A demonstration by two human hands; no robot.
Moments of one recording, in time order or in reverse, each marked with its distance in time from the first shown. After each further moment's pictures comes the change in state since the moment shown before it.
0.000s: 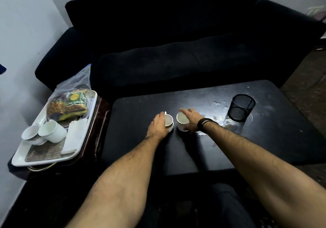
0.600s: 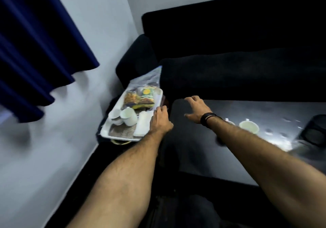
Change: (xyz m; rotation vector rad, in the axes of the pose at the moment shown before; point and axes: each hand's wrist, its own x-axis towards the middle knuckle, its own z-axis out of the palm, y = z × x) left_hand -0.069 -0.142 -0.142 0.154 0.256 -0.236; right_hand 0.011 -0.223 0.009 0.033 0.174 -0.314
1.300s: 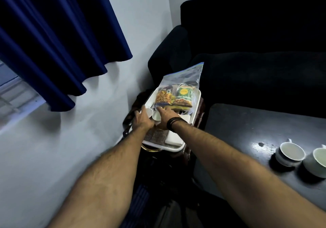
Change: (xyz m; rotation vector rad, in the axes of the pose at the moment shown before) left_hand 0.072 -0.219 -0.035 -0.091 0.042 -0.494; right_hand 0.112 -0.217 0.157 -0.019 -0.254 -0.249
